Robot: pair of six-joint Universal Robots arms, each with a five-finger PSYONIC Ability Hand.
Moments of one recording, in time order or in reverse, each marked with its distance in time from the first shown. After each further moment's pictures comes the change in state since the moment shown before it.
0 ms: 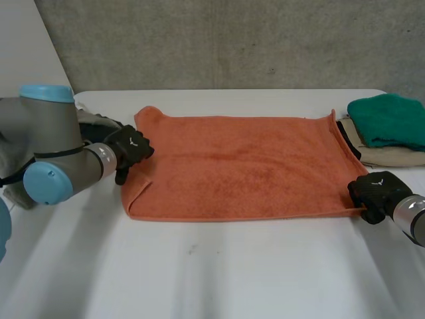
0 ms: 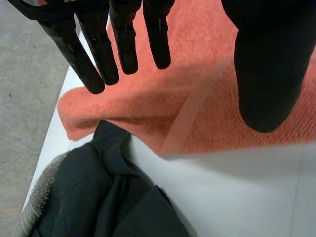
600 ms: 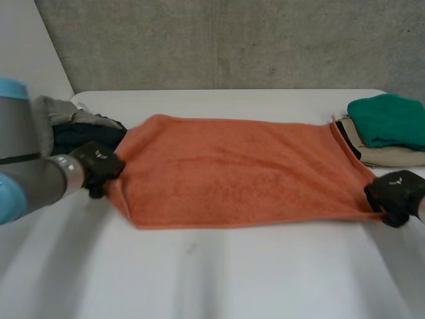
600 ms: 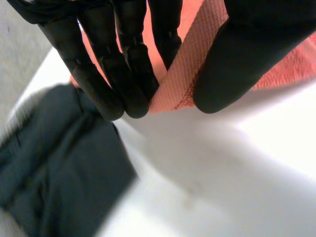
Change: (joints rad) left arm 0.080 0.337 -0.397 -0.058 -0.066 -0.216; right arm -0.066 -0.112 -0.042 0.276 -0.002 -0.164; left_hand 0.748 0.765 0.758 0.780 0.749; right_hand 0.000 0.000 0.000 0.000 0.000
